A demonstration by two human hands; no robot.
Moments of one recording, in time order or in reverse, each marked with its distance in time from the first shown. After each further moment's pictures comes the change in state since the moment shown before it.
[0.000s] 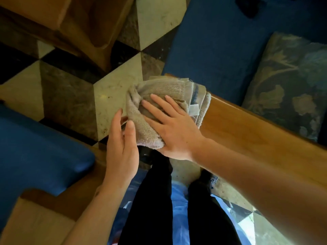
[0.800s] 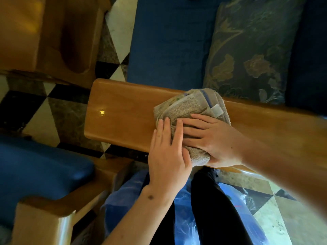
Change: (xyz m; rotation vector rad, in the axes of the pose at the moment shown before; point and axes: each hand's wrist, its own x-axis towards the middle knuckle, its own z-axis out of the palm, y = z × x) left_hand -0.136 0.043 0.207 0.932 -0.258 0.573; right_hand -0.256 0.112 -0.025 0.146 0.006 -0.079
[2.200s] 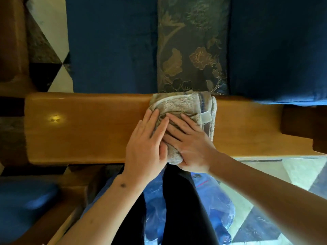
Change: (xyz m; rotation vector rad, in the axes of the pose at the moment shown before) left_hand 0.041 0.014 0.014 -0.130 -0.082 0.410; right_hand -0.043 -0.045 -0.024 0.132 0.061 0.582
